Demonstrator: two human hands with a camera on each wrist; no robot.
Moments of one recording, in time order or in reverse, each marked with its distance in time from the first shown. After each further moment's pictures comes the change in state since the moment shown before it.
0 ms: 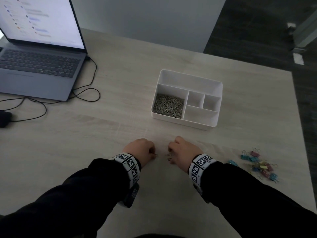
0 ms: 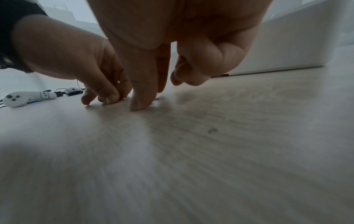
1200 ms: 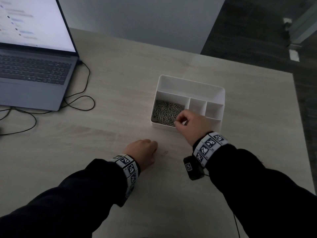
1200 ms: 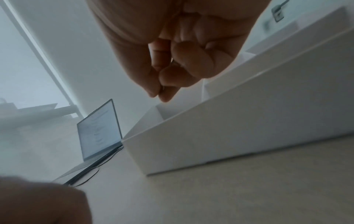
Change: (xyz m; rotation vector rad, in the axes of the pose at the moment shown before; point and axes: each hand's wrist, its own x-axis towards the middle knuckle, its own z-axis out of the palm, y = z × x) left_hand 0.028 -0.003 -0.022 0.152 0.030 0.181; right_hand 0.044 -0.001 -0.093 0.441 0.490 0.107
